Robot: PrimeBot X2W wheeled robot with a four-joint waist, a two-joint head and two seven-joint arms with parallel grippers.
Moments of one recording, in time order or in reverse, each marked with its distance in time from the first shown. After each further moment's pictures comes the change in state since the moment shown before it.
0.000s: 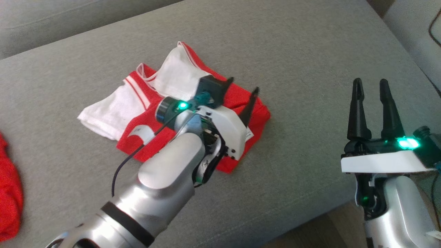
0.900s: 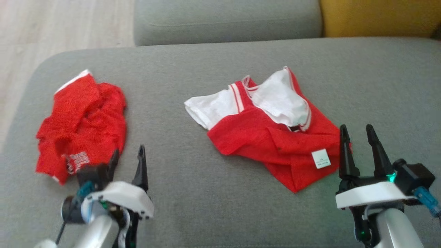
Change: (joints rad) left arm 0.561 0.228 0.426 -0.182 0.012 0.085 -0.230; right arm 0.121 0.001 -0.021 0.123 -0.126 0.000 0.000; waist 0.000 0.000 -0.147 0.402
